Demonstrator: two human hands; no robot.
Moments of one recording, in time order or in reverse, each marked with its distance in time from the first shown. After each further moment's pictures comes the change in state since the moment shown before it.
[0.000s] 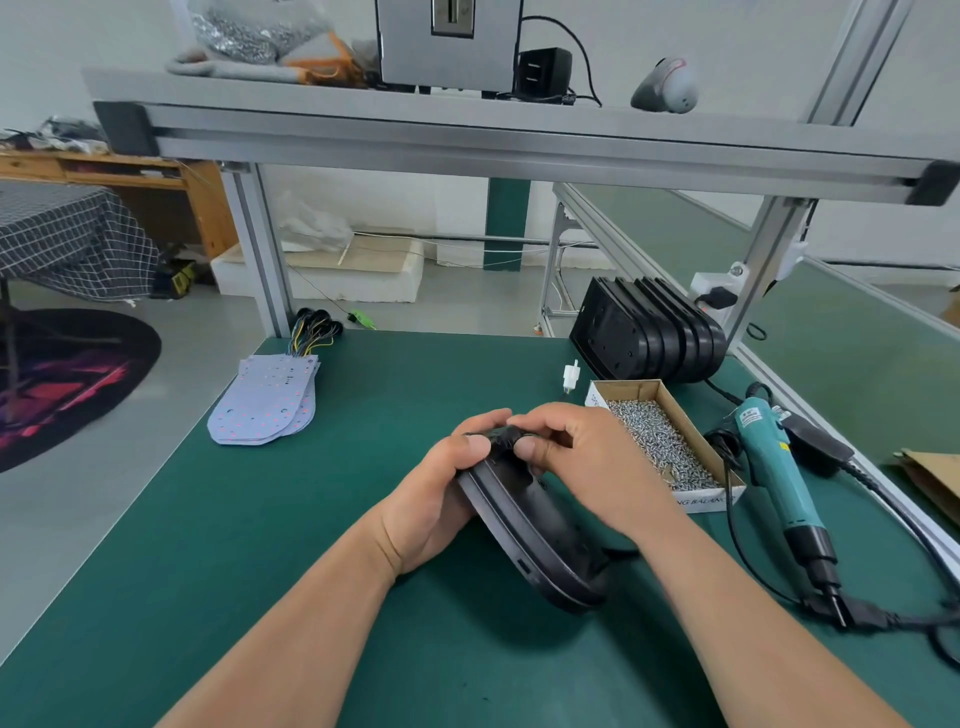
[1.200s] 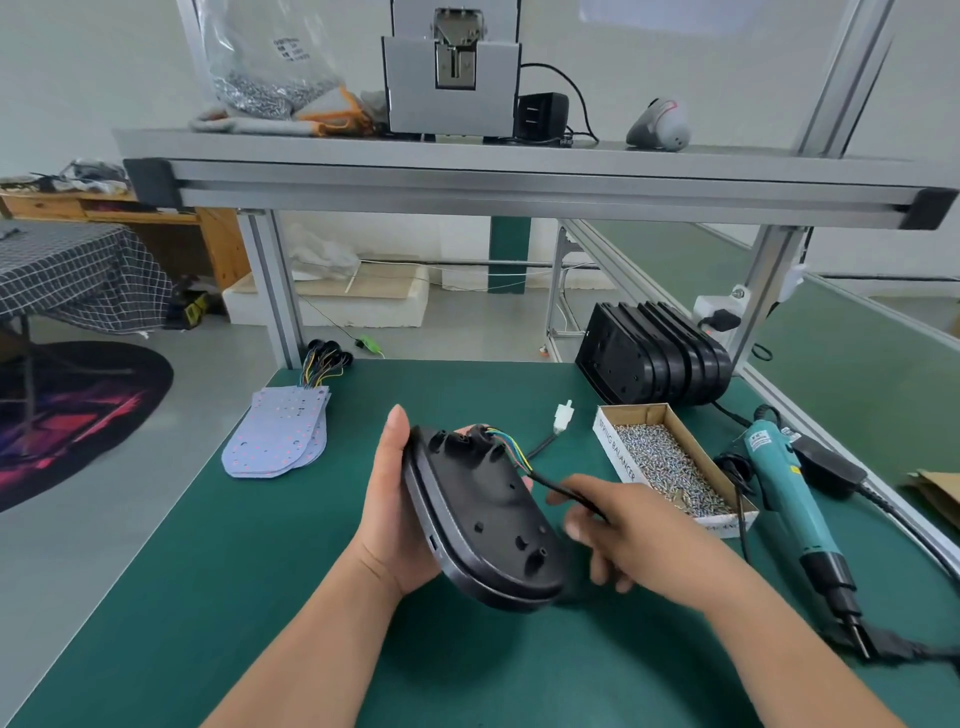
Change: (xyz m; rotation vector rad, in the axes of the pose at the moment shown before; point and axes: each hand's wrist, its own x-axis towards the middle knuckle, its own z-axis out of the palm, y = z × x) left_hand -0.005 0.020 -0.021 -0.320 0.076 -0.082; right_hand -0.035 0.018 -0.021 -0.214 -0.271 0.224
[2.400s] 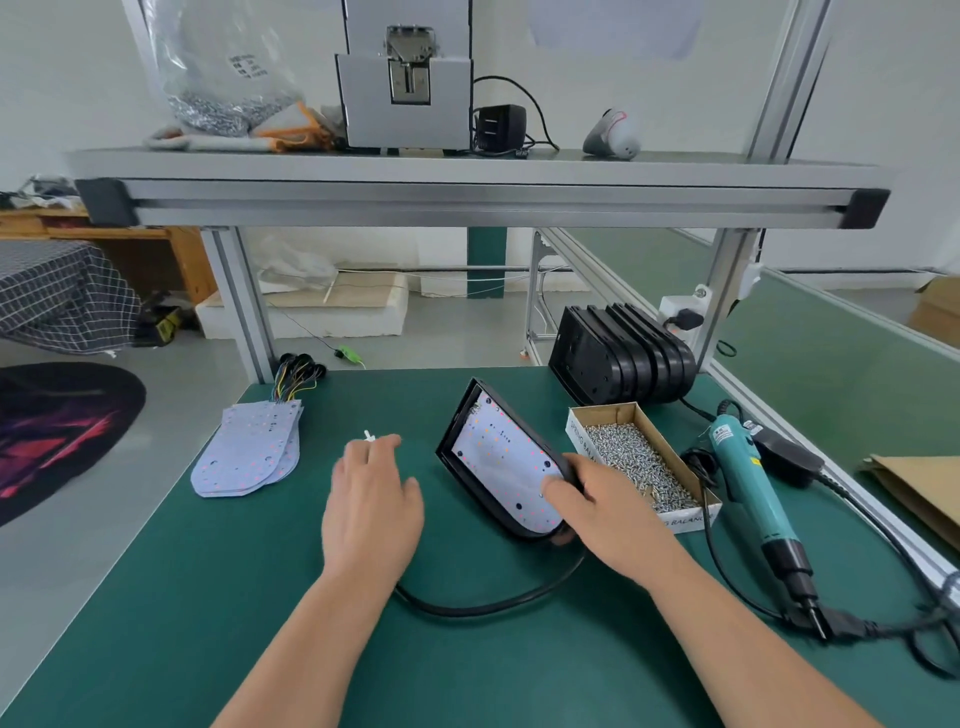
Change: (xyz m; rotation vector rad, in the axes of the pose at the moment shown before) left_hand 0.013 -0.006 -0.015 1.723 0.777 0.395; right_hand 0.016 0.007 0.009 0.280 0.280 0.025
